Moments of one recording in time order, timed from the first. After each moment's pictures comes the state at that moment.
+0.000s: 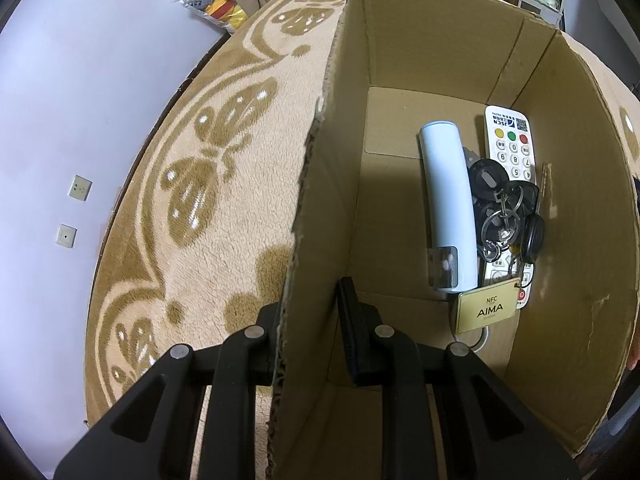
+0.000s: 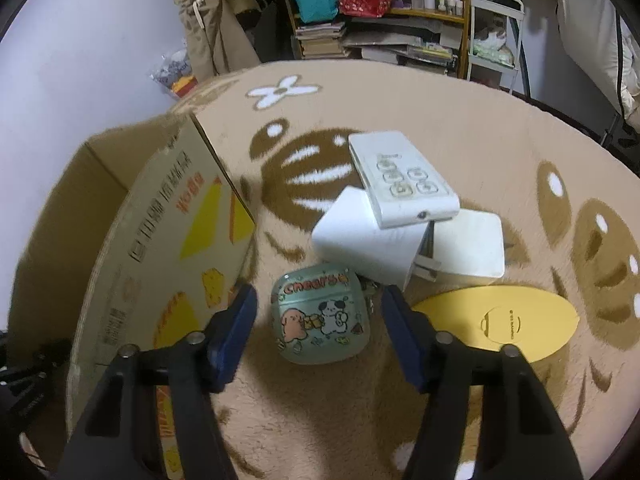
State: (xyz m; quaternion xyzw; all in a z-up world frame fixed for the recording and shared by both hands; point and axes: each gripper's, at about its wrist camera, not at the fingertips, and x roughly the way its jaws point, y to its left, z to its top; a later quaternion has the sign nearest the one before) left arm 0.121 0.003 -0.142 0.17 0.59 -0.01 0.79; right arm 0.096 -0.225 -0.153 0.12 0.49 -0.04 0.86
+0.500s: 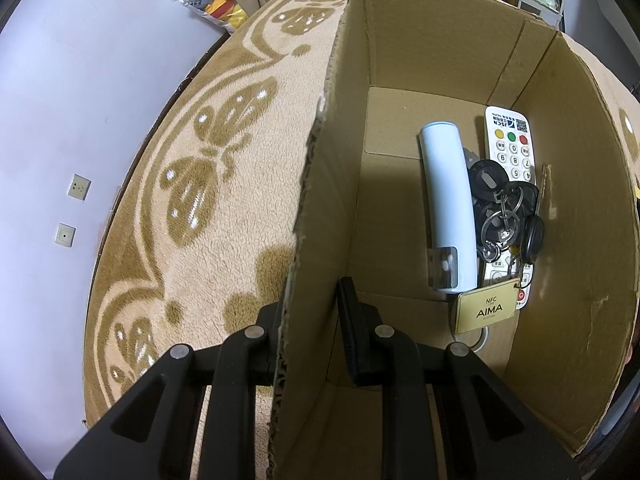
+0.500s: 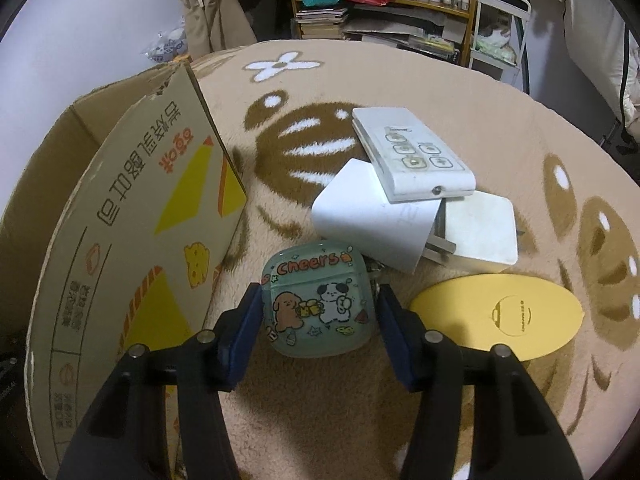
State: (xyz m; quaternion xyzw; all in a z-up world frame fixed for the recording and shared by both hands) left arm 0.121 0.006 -0.142 0.17 0.60 -0.01 0.79; right arm 0.096 -0.216 -0.162 0.10 0.51 -0.05 0.86
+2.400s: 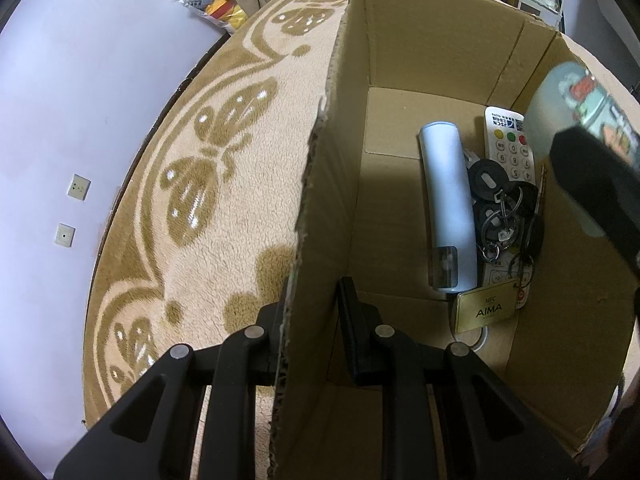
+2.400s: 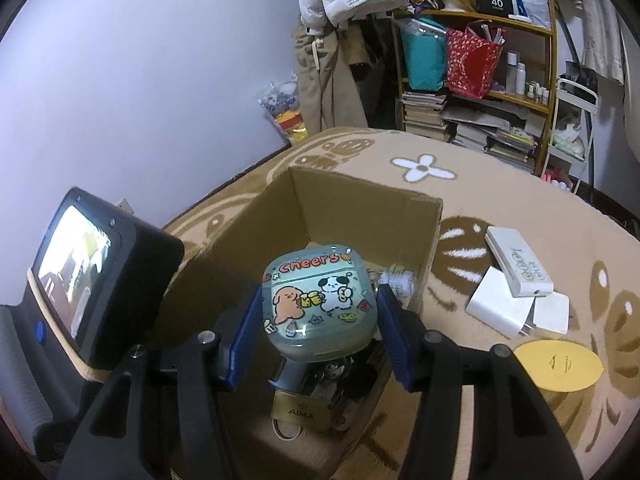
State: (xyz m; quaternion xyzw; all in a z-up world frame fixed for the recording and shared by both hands) left arm 0.123 0.006 -0.141 0.17 0.59 -0.01 0.79; right arm 0.070 -0.121 -0.081 0.07 0.38 0.09 0.92
